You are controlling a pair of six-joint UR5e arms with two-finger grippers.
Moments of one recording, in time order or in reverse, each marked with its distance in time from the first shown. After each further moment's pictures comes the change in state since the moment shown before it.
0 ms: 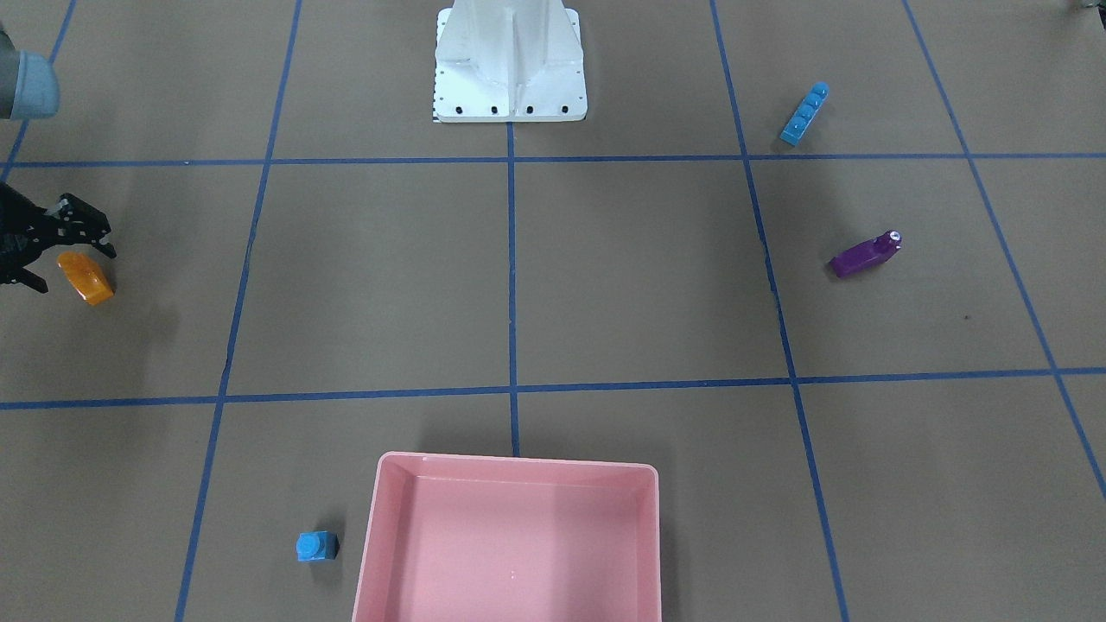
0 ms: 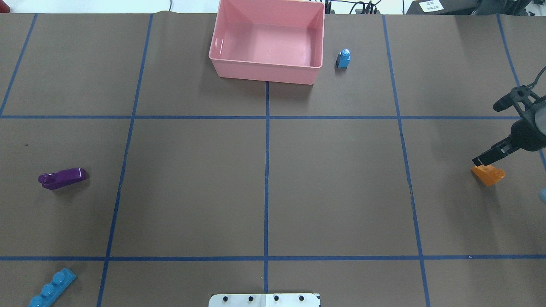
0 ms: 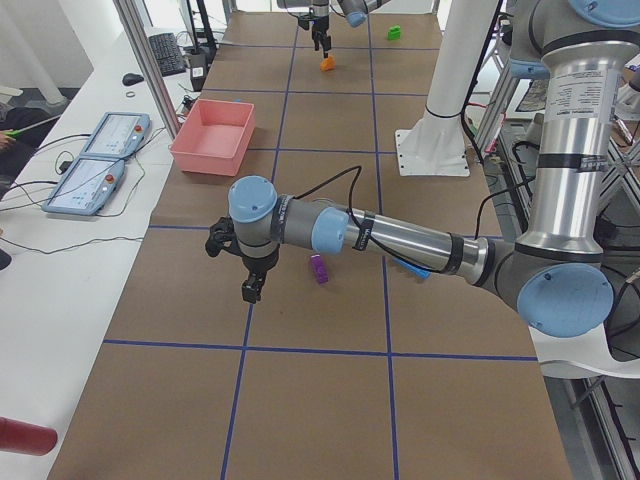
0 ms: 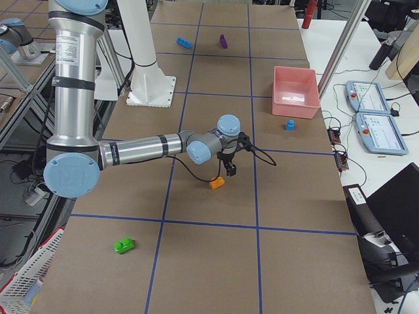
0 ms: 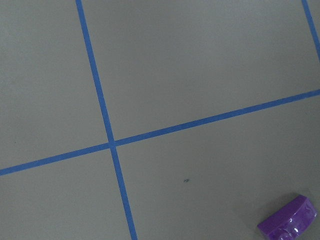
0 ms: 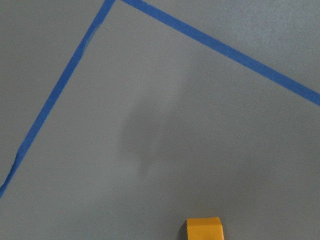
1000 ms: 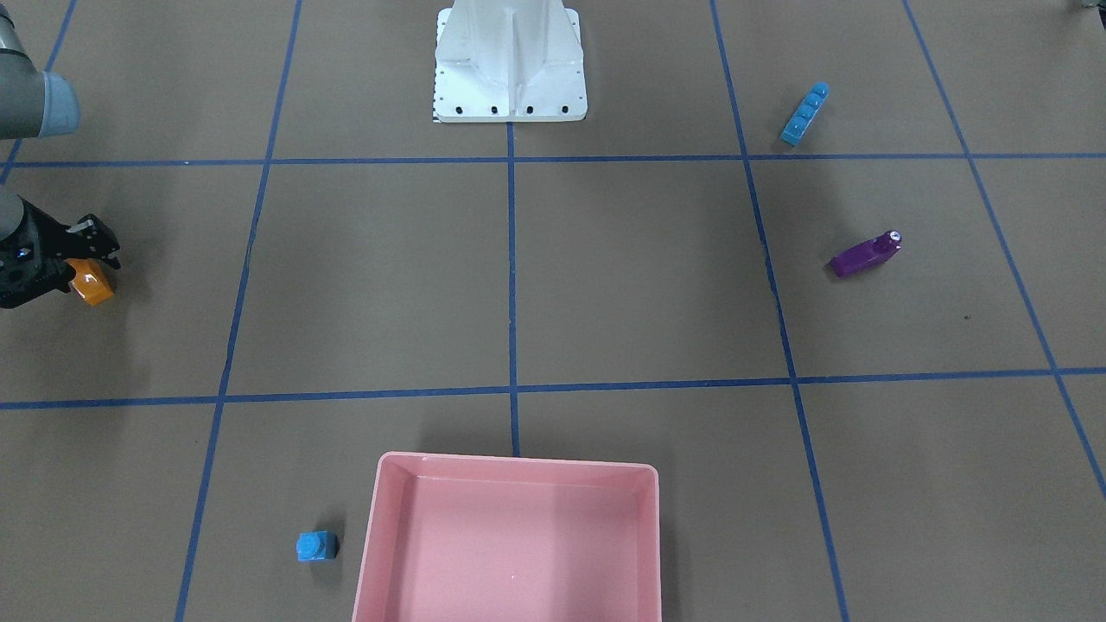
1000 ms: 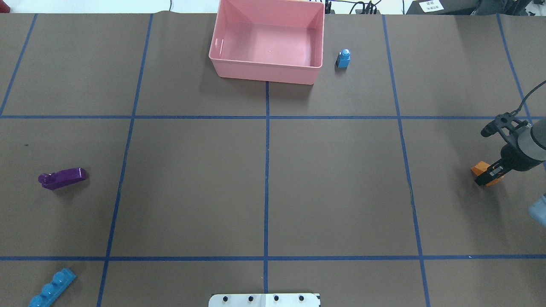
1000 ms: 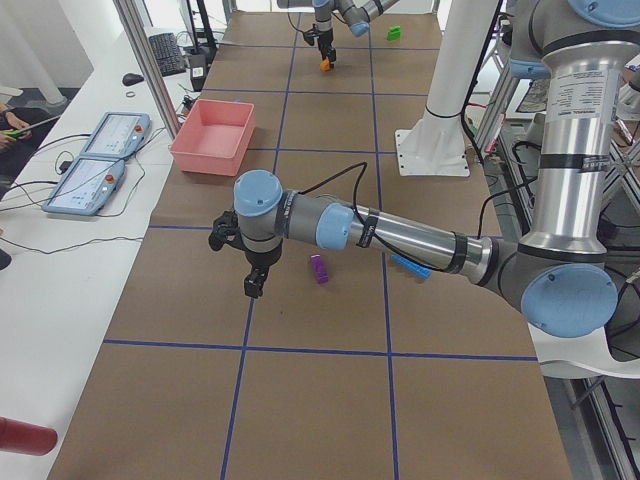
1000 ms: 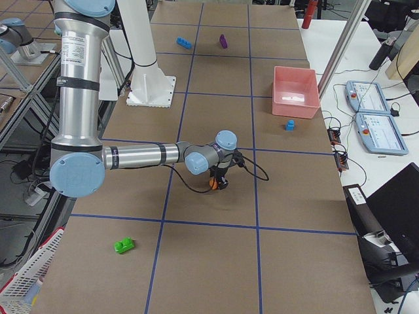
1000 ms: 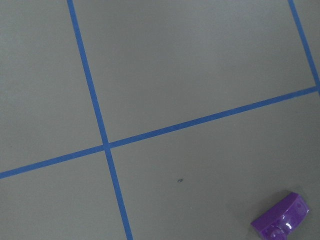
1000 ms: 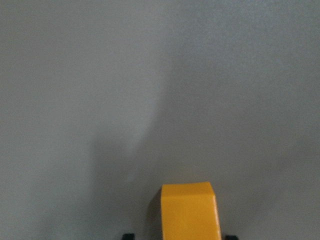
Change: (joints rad) left arm 0.001 0.013 -0.034 0.000 -0.001 0.004; right arm -0.087 -0.002 -0.110 -0.005 -0.053 -0.010
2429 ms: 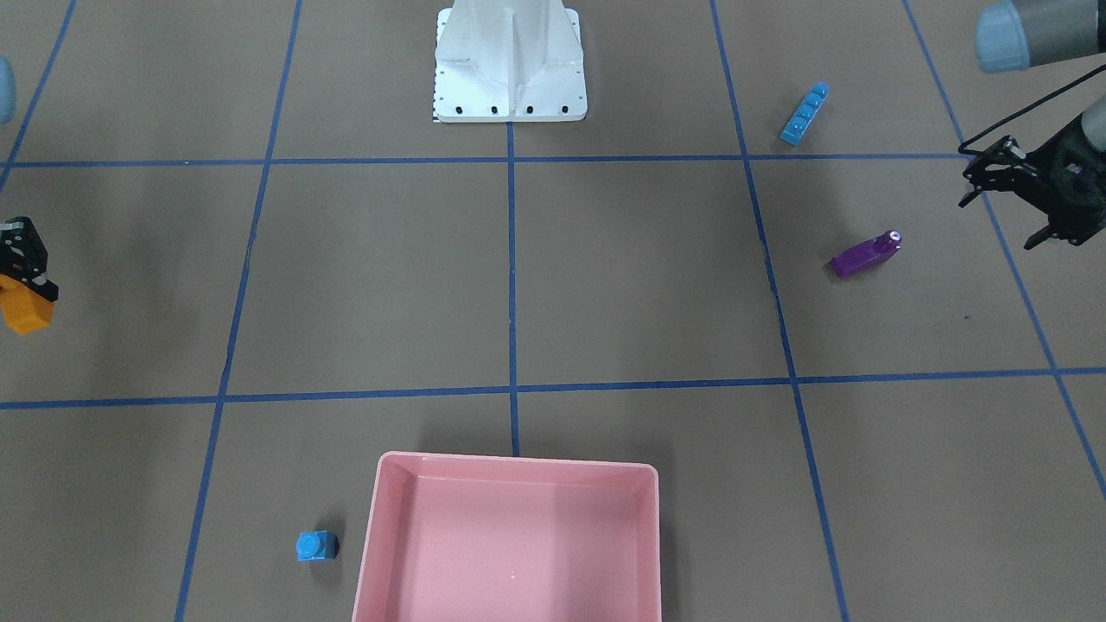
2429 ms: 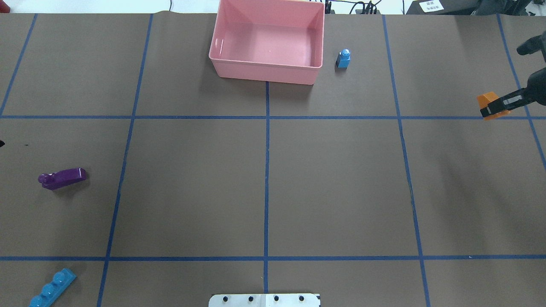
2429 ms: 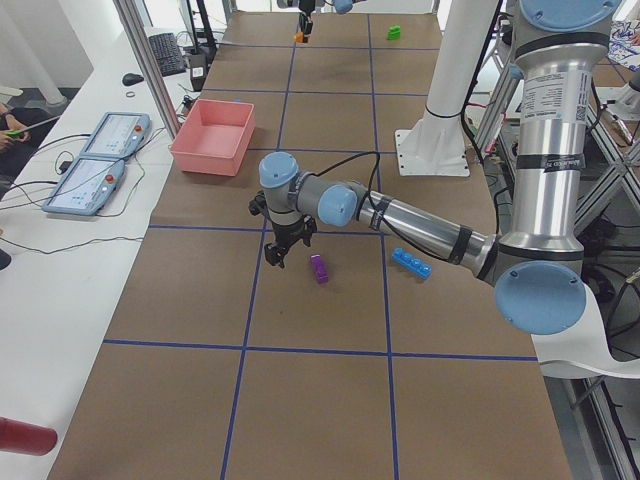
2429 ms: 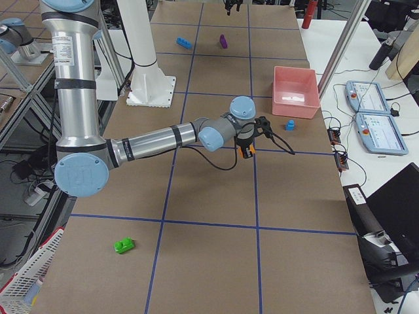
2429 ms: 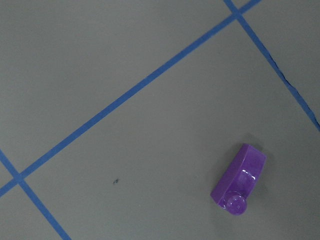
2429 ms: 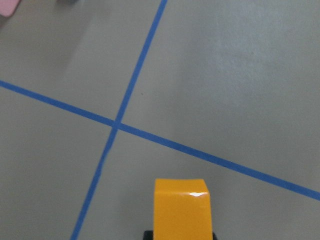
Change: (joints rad) left arm 0.342 0.042 -0.129 0.001 0.119 0.238; right arm 0.244 0.164 0.151 -0.052 0.106 0.219
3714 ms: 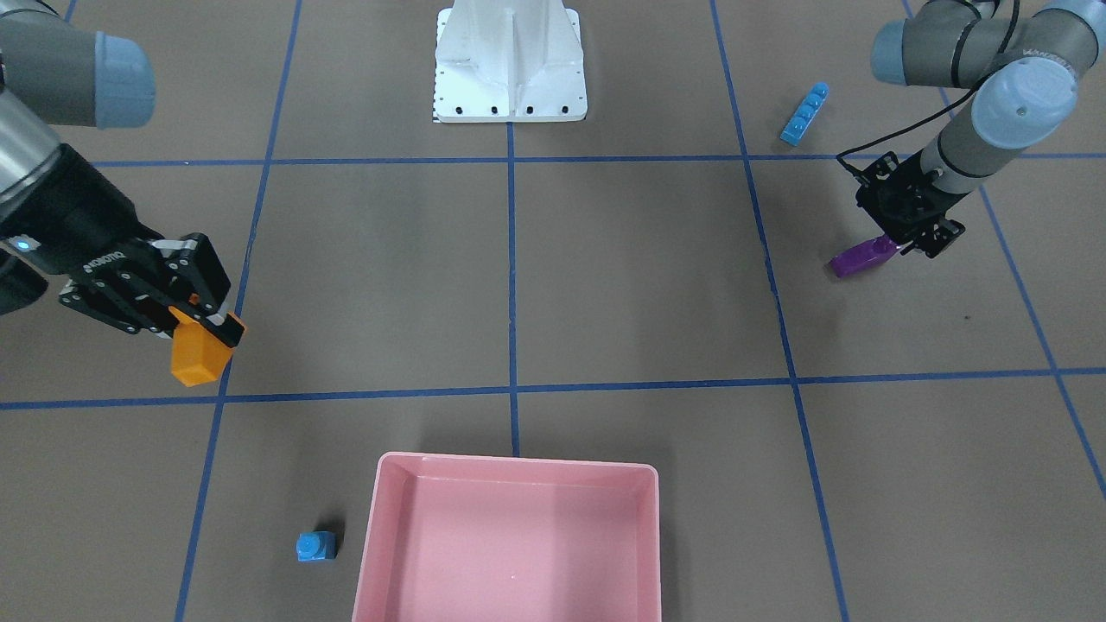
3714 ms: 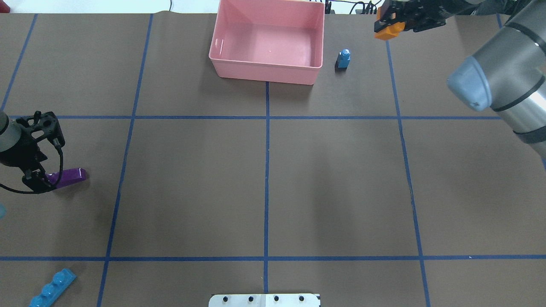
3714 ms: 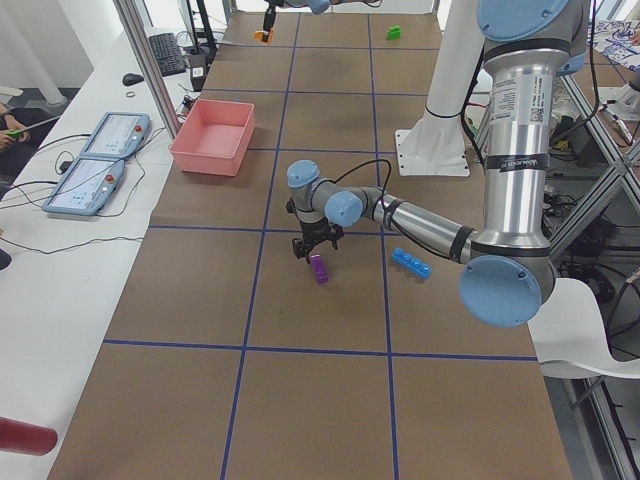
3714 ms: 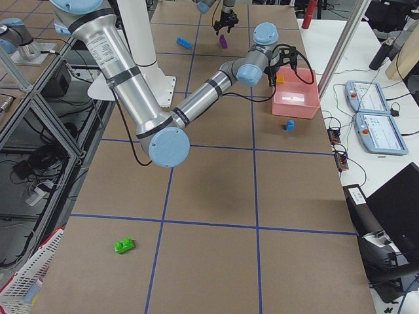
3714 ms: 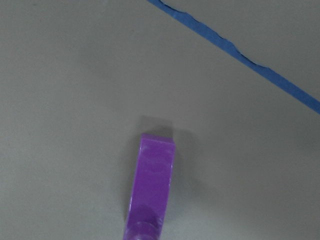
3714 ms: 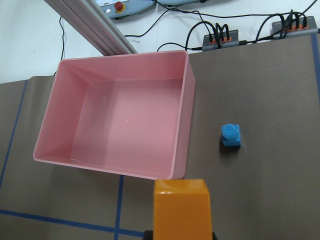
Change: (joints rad) left arm 0.269 -0.014 0.069 -0.091 0.099 0.005; right arm -0.122 0.509 -0.094 -0.003 -0.120 0.628
